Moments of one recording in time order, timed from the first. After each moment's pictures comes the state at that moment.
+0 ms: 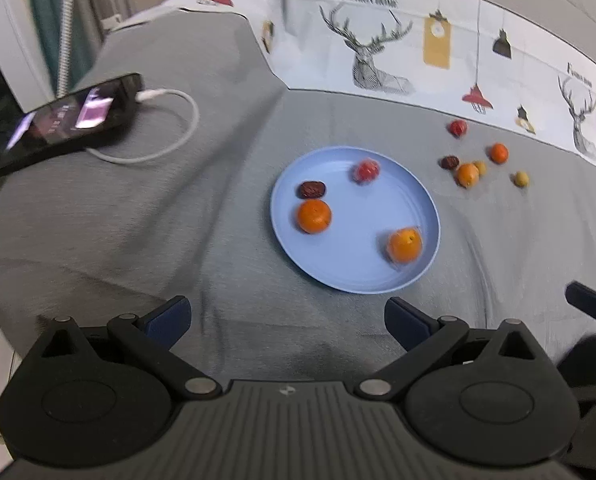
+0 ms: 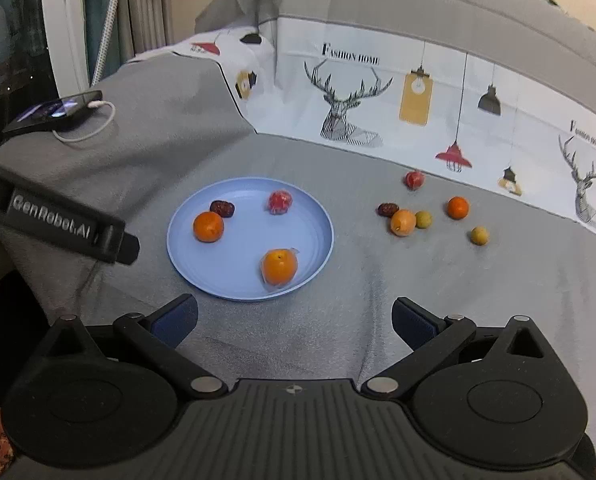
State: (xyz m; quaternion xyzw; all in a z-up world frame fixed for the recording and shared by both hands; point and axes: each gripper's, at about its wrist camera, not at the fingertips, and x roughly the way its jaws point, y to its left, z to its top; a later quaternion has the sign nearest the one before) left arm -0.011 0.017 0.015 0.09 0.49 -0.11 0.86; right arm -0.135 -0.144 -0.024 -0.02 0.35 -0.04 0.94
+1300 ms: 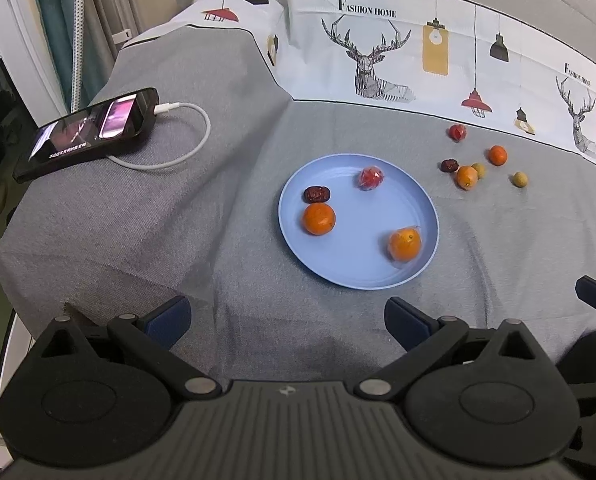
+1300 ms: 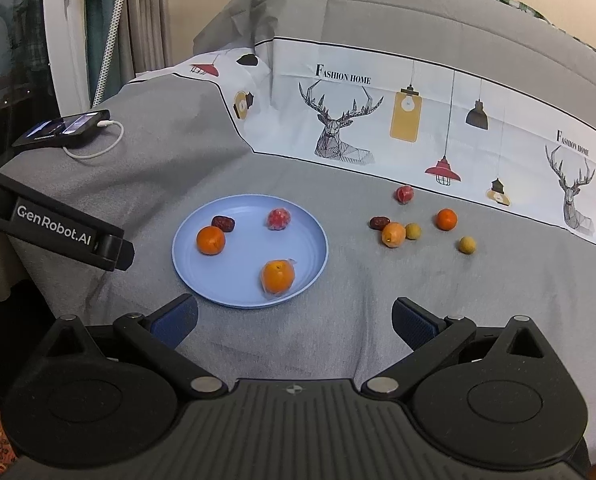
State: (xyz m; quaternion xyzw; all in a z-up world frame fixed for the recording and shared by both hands) left arm -0.026 0.018 0.026 0.10 0.48 -0.11 0.87; right arm -0.150 -0.140 -0.016 -0.02 0.33 -0.05 0.94
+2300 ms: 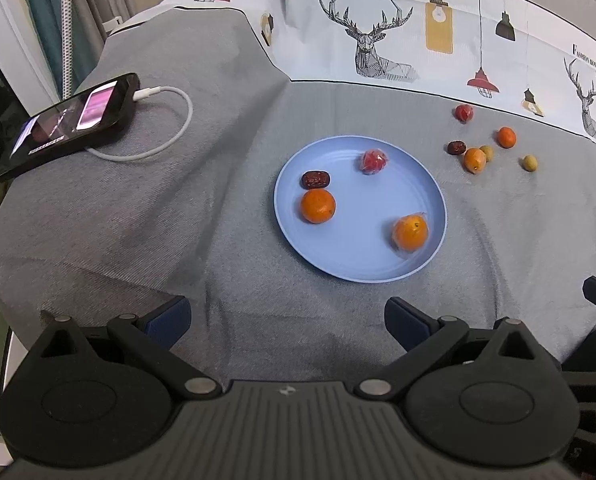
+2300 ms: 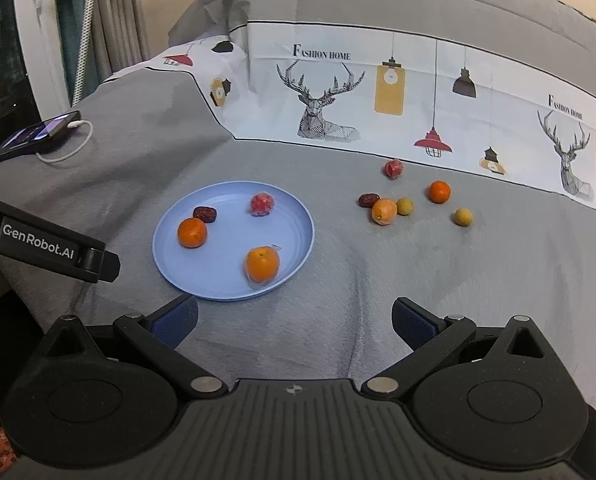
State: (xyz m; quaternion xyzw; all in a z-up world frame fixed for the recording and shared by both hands) left arm -0.008 0.005 0.009 0.12 0.50 -0.11 0.85; right arm -0.137 -0.161 -0.034 0.03 0.35 -0.07 0.93
